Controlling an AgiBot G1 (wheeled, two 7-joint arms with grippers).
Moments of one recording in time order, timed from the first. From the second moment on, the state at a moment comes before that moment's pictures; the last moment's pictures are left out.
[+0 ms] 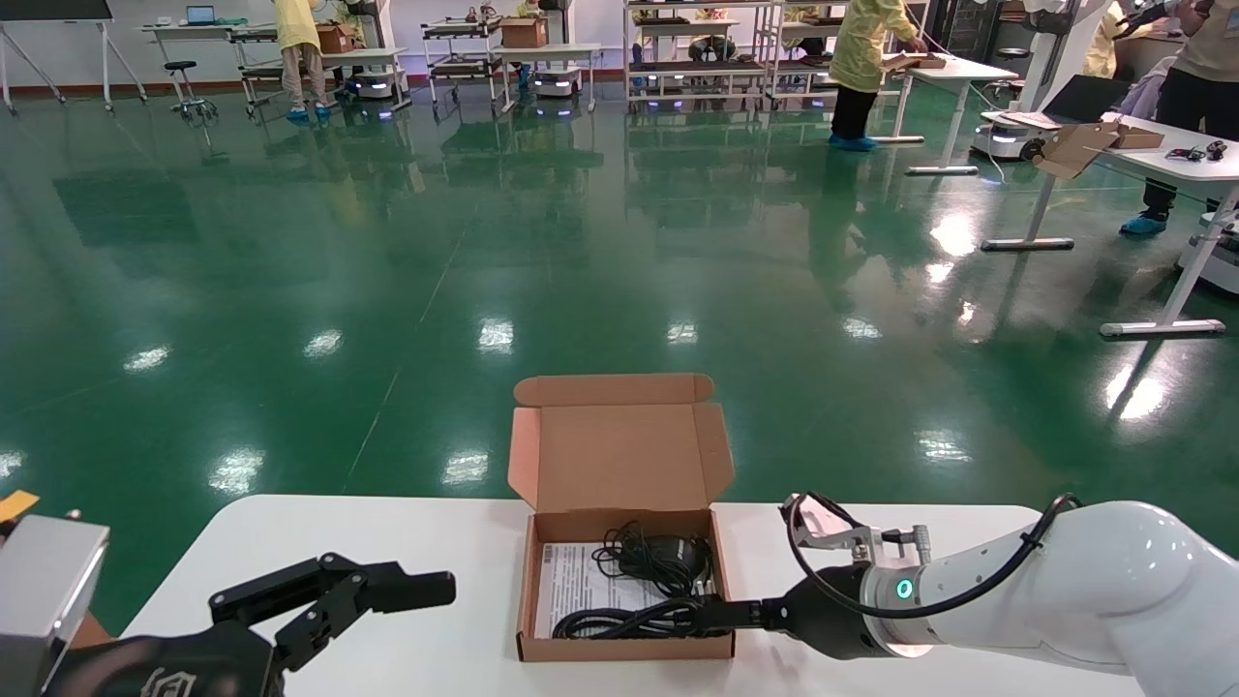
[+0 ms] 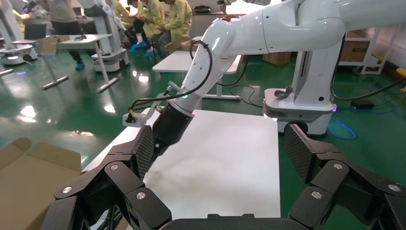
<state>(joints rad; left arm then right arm) -1.08 0.55 0.39 -1.22 0.63 1.42 -0.11 1.66 -1.35 -0.82 0.14 -1.64 -0.91 1.06</state>
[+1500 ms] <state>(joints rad) -1.08 0.55 0.39 -1.22 0.63 1.42 -0.11 1.59 -1.34 -0.86 0.18 -1.58 -0.77 1.01</state>
